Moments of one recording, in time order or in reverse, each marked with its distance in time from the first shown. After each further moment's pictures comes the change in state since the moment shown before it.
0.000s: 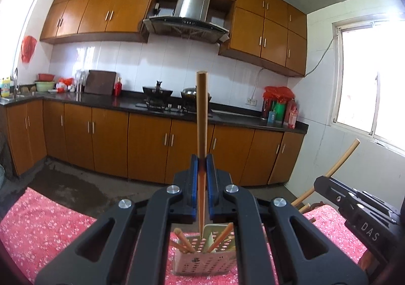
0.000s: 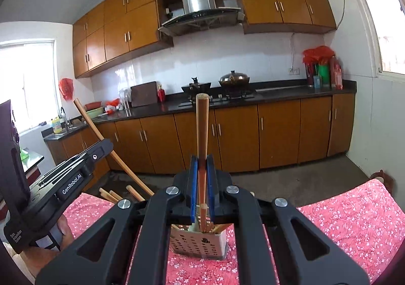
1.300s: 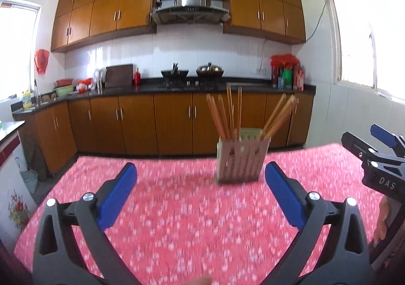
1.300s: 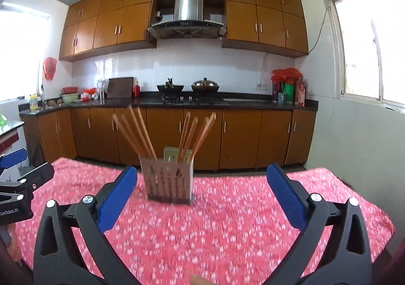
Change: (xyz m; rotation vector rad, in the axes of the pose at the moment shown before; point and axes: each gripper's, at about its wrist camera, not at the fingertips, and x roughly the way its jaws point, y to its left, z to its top) left arm -0.197 0.025 -0.129 0.151 0.114 0.121; right arm -0.136 0.041 -0.115 -0.133 -0.059 -0.230
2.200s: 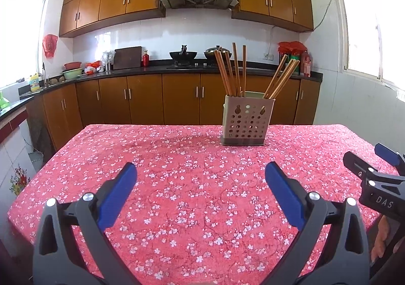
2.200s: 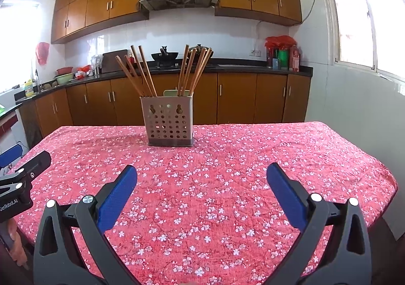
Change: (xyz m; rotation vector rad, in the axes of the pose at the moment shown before) left arm -0.016 0.005 -0.062 -0.021 0.069 0.039; right arm -0.017 0.009 -0.072 0.042 0.162 -0.030
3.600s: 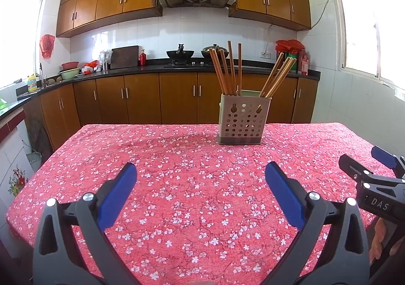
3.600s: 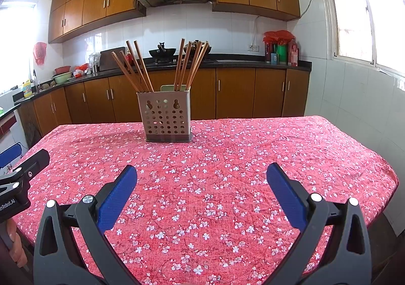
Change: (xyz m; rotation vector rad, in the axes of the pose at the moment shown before) left arm 0.003 0.002 -0.002 0.005 0.006 -0.020; right arm 0.004 -0.006 -0.004 0.017 0.021 0.001
